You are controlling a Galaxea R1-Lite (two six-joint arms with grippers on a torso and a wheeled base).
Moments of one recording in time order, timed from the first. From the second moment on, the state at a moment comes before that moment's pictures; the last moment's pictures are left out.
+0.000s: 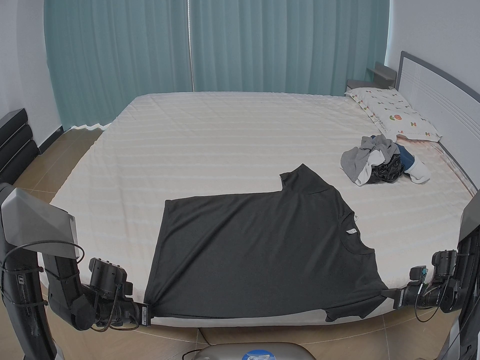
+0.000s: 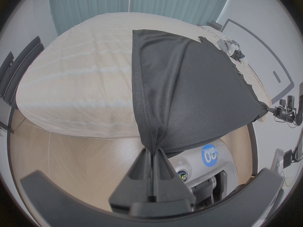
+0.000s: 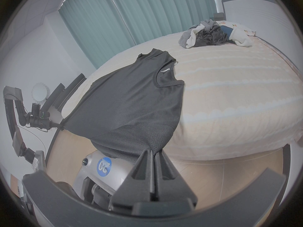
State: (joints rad) left arm -0.20 2.22 -0.19 -1.03 -0.08 -0.16; right arm -0.26 2.35 -0.02 -1.46 0.52 -0.15
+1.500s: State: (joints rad) left arm -0.12 2.20 -0.63 -0.98 -0.13 -0.81; right arm -0.13 2.25 -0.67 -1.04 0.53 0.37
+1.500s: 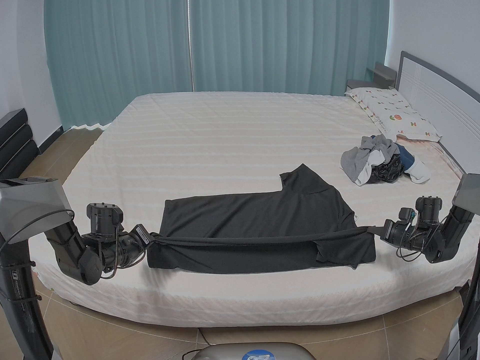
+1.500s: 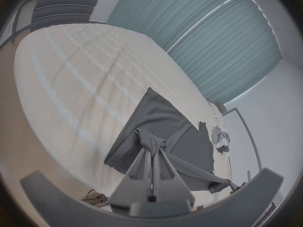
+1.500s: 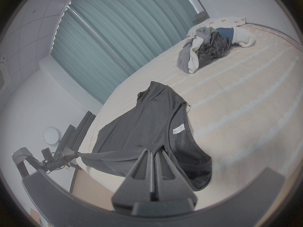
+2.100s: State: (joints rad) left arm -0.12 2.33 -0.77 -0.98 -0.13 -0.83; right arm -0.10 2.35 -0.87 -0.89 0.47 0.39
